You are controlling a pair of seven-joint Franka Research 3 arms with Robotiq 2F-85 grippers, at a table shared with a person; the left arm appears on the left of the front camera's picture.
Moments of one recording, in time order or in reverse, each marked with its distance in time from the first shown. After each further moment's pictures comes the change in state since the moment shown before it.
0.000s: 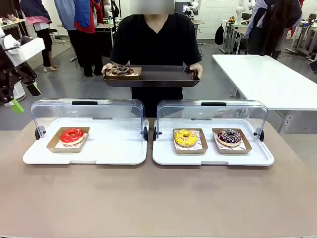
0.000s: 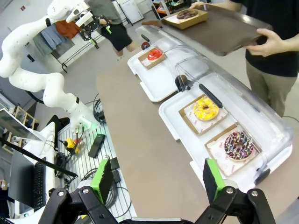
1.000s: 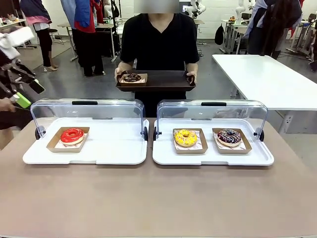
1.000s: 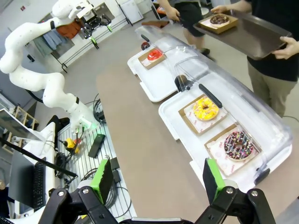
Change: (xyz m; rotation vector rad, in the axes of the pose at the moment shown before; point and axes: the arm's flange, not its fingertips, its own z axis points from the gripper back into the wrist) left arm -0.041 0.010 0.003 -0.034 -0.378 0.116; right arm 0.000 0.000 0.001 -0.001 -0.001 -0.001
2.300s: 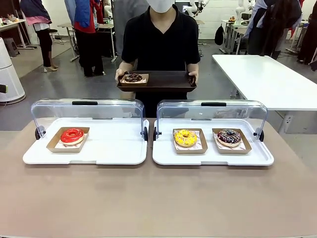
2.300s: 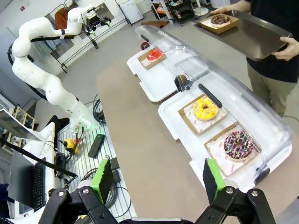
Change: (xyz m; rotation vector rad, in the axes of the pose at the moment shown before) left arm -0.180 0.016 0.031 0.009 -0.628 0.063; right arm 0.000 0.000 0.000 -0.001 0.000 -0.001
